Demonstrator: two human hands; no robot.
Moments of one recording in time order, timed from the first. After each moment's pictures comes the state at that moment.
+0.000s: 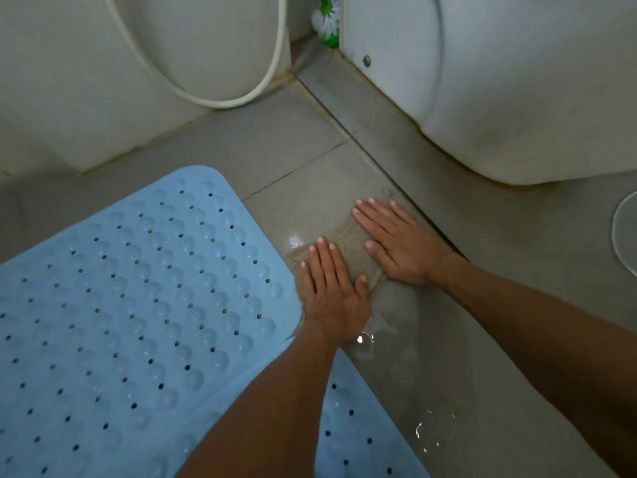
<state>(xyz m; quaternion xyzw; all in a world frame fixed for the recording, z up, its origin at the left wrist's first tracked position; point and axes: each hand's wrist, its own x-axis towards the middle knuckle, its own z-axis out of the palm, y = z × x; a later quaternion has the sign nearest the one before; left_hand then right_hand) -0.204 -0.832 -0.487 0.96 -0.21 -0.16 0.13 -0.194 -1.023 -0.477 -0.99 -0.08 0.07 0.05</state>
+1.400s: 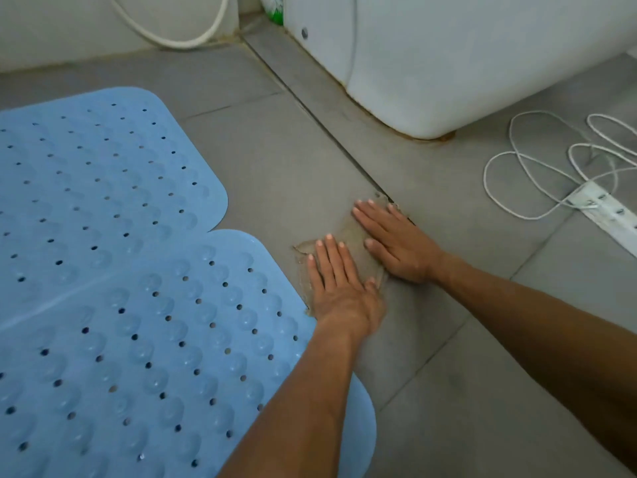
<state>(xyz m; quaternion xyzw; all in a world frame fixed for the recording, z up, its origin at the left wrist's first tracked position) -0.402 -0.877 -0.477 0.94 -0.23 -0.22 0.10 -0.395 -1.058 -0.479 -0.99 -0.06 0.06 0.05</state>
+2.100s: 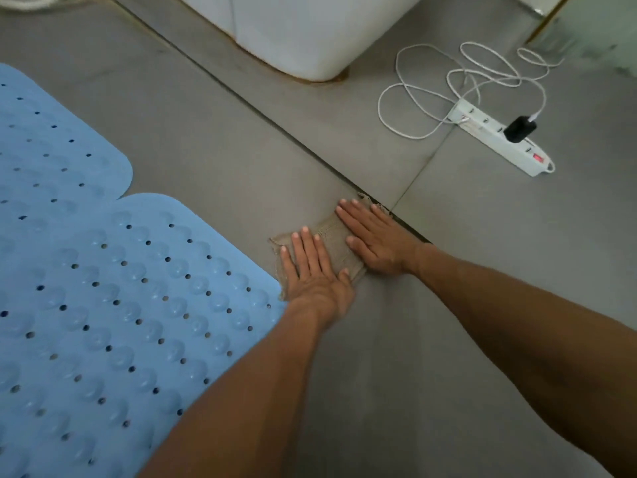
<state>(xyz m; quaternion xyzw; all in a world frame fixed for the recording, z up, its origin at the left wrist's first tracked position) -0.510 -0.865 -0.469 0.89 -0.37 -0.26 0.05 -0.567 -1.041 -0.468 -0.99 0.10 0.13 0.04</state>
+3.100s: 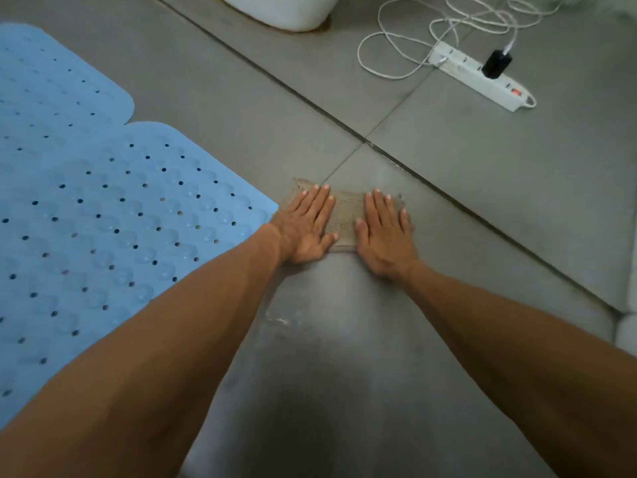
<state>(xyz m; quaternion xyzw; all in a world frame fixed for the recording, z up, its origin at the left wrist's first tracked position) -0.561 -0.805 -0.471 0.78 -0.62 -0.10 -0.07 -0.712 -0.928 -0.490 -0.92 0.37 0.04 0.13</state>
